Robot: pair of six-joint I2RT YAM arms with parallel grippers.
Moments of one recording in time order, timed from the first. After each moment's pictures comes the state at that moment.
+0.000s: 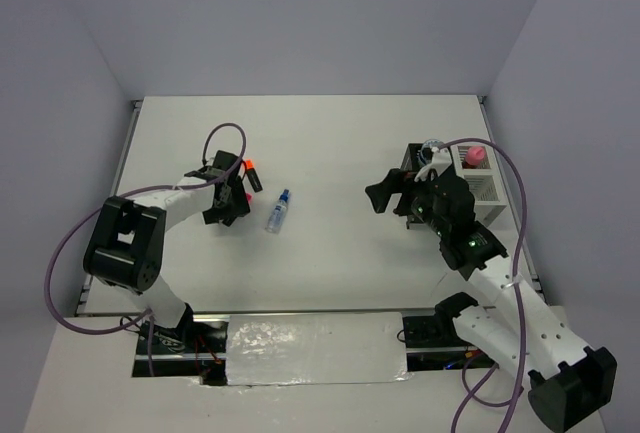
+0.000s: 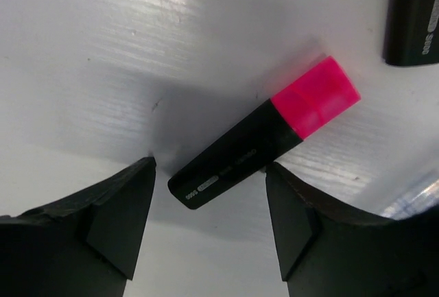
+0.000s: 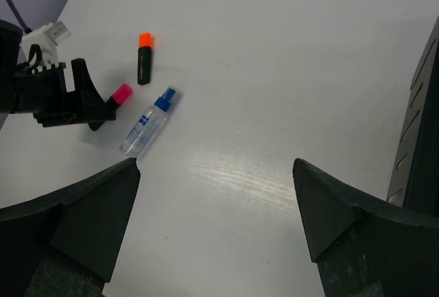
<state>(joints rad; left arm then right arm) -0.27 1.63 0.92 -0.48 -0.25 -0.58 0.42 0.75 0.64 -0.14 -0.05 0.41</state>
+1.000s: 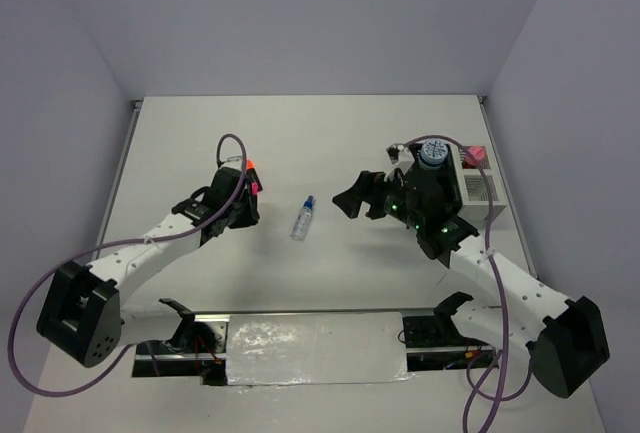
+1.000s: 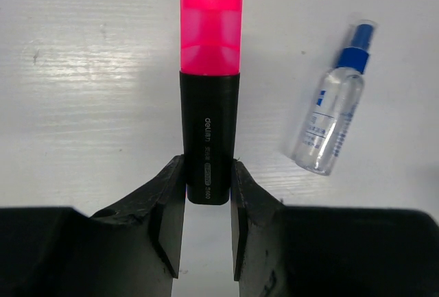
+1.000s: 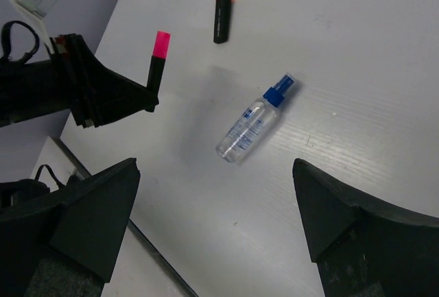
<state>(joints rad) -0.47 1.24 0.76 -0.38 -0.16 -0.56 0.54 0.95 0.63 0.02 -0.20 0.57</state>
